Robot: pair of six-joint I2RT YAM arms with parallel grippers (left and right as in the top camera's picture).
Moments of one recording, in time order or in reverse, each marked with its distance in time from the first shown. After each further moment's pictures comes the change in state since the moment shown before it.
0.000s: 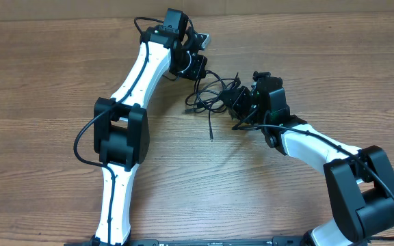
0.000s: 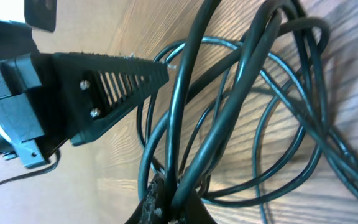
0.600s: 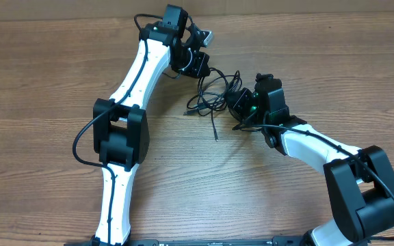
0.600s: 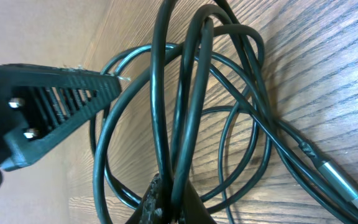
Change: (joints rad) left arm 0.001 0.000 0.032 -0.025 0.091 0.031; right arm 0.001 0.000 0.000 -0.064 0.109 -0.050
